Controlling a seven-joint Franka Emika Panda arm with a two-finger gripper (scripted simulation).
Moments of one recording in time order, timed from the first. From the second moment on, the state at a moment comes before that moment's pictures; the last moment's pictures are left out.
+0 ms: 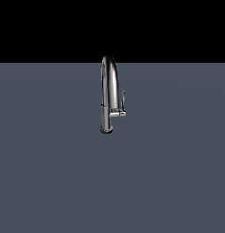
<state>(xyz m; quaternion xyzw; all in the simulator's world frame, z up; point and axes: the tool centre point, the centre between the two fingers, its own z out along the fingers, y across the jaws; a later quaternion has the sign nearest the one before) -0.068 -0.014 0.435 -0.94 0.19 0.22 0.20</state>
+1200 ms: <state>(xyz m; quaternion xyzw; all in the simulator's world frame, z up) 0.040 -0.036 0.323 -0.79 0.33 0.40 0.34</state>
